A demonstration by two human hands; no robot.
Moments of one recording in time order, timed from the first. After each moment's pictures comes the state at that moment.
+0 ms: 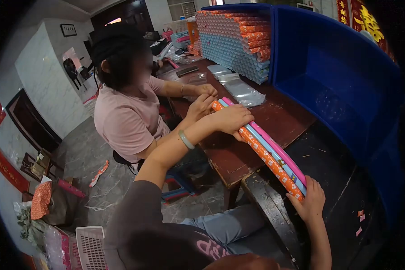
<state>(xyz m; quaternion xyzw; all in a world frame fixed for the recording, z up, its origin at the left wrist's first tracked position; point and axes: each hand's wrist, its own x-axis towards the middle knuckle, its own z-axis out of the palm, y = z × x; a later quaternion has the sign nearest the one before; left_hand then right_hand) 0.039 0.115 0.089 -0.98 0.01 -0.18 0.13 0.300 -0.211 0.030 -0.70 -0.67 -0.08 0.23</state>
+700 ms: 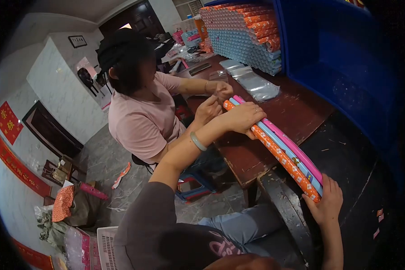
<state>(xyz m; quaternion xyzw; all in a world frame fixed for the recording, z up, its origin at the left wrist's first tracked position) 0.038 0.116 0.075 -0.98 0.00 -0.18 0.11 0.295 -0.213 0.023 -0.70 -0.66 -0.10 0.24</state>
